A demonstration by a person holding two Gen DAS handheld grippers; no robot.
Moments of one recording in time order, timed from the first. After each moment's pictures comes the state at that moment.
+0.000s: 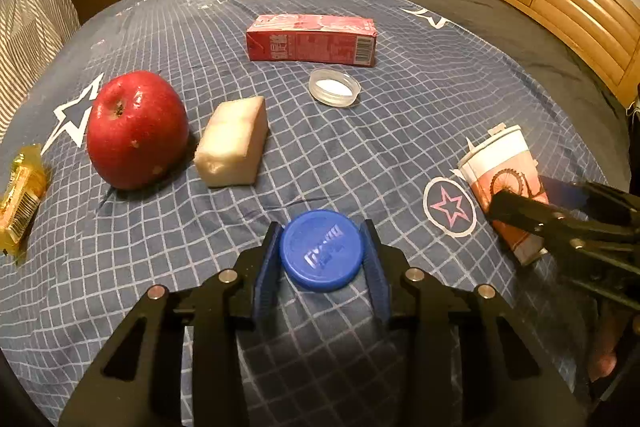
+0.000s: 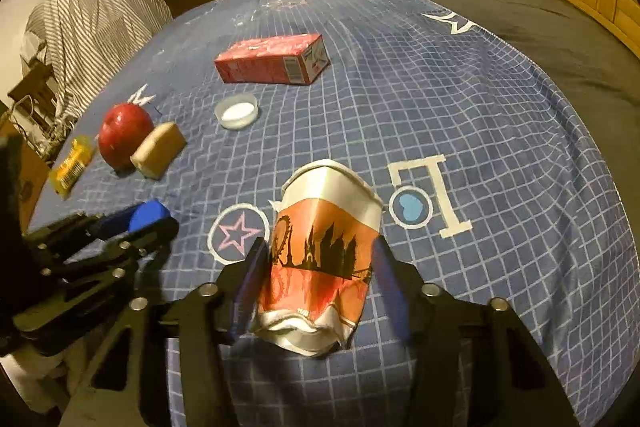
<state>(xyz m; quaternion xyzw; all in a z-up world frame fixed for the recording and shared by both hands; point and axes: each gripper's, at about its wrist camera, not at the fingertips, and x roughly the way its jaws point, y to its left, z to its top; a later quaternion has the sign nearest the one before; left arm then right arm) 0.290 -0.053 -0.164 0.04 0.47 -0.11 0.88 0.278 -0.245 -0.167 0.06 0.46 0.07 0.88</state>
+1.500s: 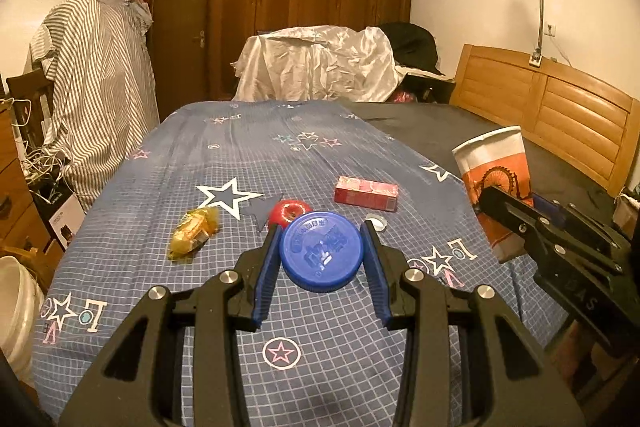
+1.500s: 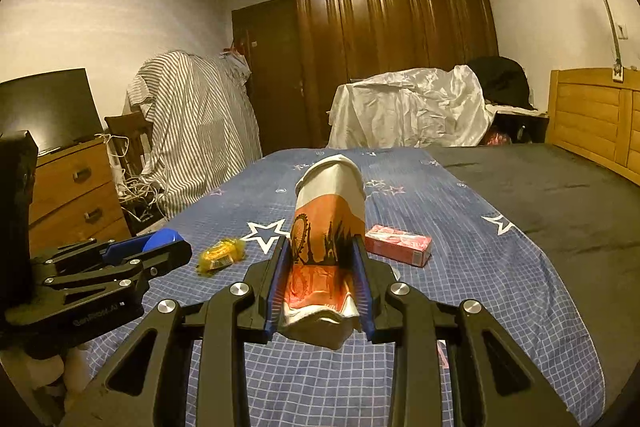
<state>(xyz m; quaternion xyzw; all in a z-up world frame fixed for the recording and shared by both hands) 0.108 0.035 0.000 -0.02 0.24 -0.03 0.97 0.092 -0.146 0.014 0.00 0.17 0.17 0.97</state>
